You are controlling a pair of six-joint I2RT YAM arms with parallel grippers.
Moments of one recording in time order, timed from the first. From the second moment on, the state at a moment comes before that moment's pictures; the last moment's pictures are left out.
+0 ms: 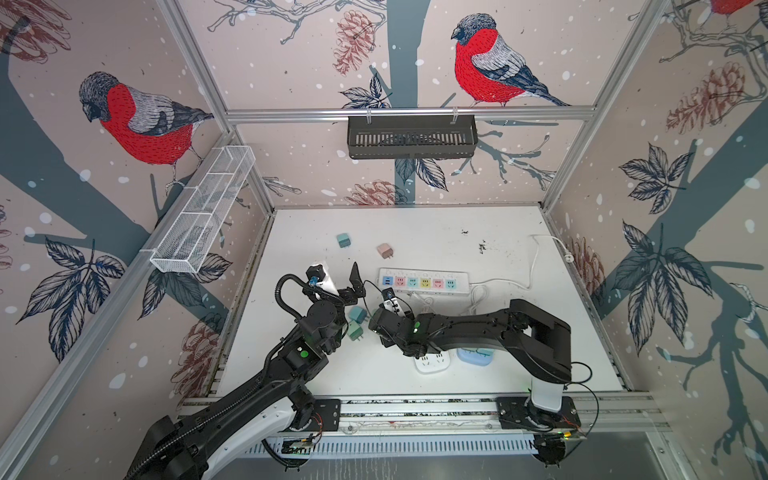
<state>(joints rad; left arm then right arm) -0.71 0.77 0.36 0.39 -0.70 -0.28 1.23 1.90 1.14 -0.27 0.43 0.71</state>
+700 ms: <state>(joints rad) -0.71 0.76 0.37 0.39 -0.71 -0.26 1.20 1.91 1.10 -0.26 0.44 0.71</state>
